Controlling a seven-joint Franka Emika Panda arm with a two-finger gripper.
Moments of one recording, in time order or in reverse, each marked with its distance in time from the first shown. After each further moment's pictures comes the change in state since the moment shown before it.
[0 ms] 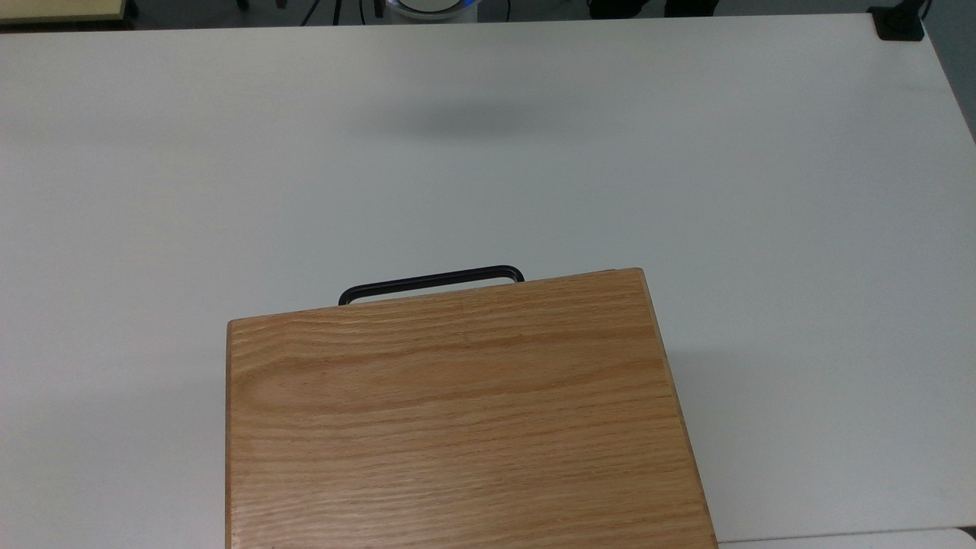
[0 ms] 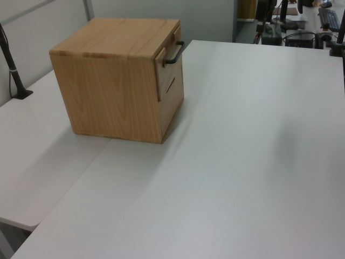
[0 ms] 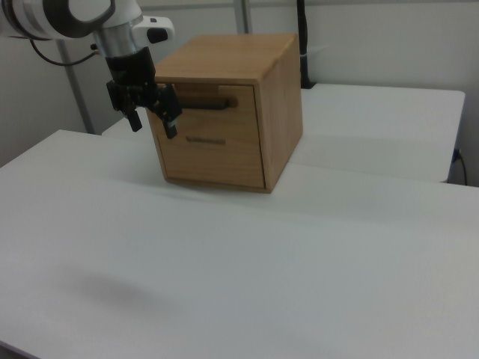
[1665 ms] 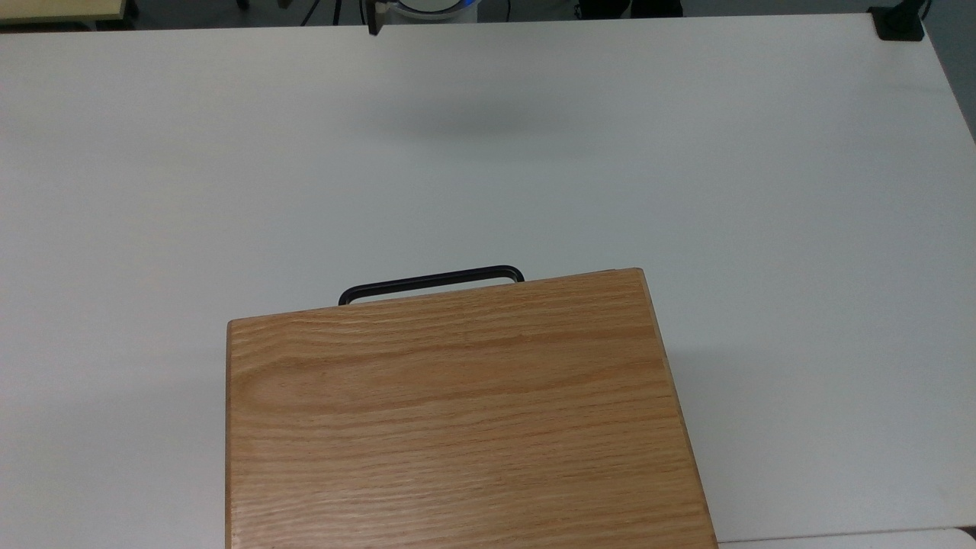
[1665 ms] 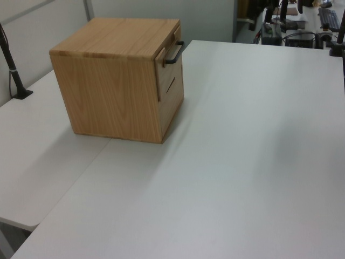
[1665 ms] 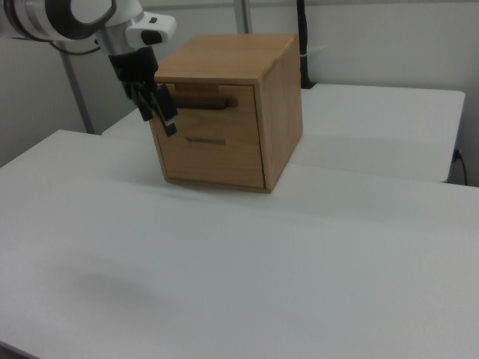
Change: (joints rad) arm 0.000 0.008 0.003 0.000 0.004 0.072 0.337
